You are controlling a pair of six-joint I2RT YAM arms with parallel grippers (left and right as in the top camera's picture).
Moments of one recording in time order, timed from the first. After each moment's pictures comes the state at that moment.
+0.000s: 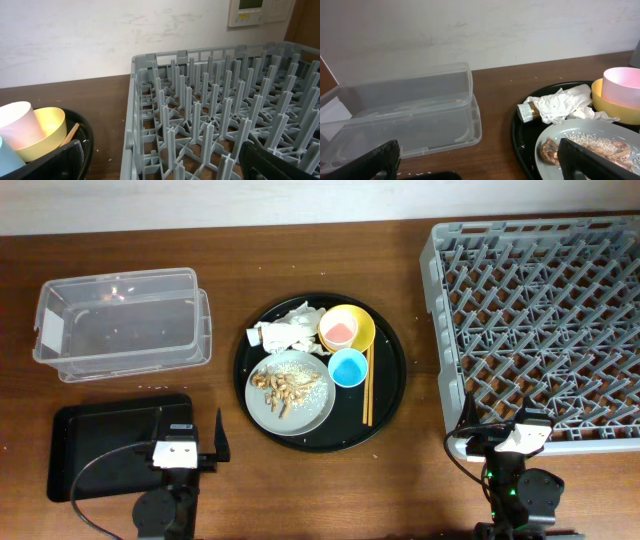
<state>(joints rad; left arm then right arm) -0.02 0.01 0.01 -0.08 -0.01 0.11 -0.13 0.01 0.01 -0.07 -0.02 0.08</state>
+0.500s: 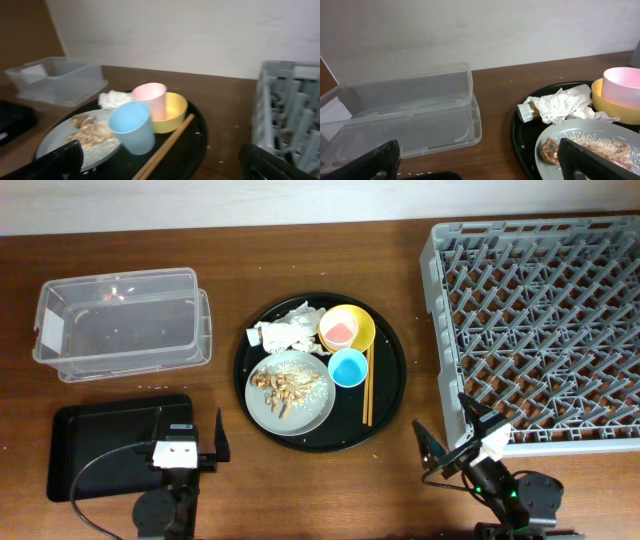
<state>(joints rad) -0.02 0.01 0.01 -0.08 -0.01 0.11 -0.13 0.01 0.01 -0.04 -0.65 0.08</state>
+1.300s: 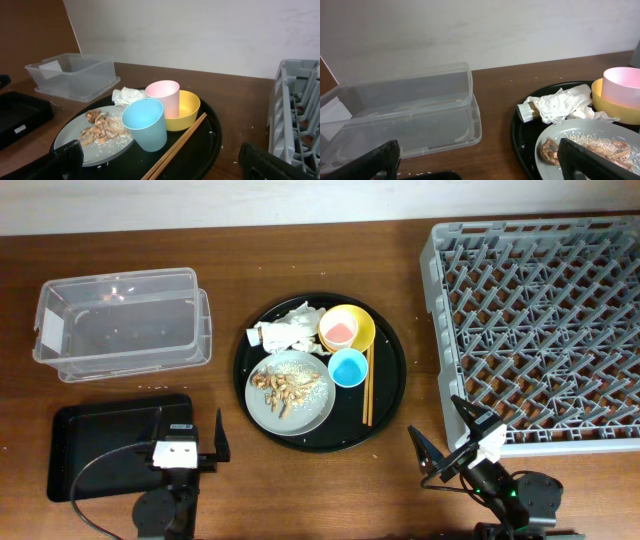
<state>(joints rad) -0.02 0.01 0.01 -0.08 -0.01 0.11 -0.13 0.01 0.01 -0.05 -0.70 0.08</state>
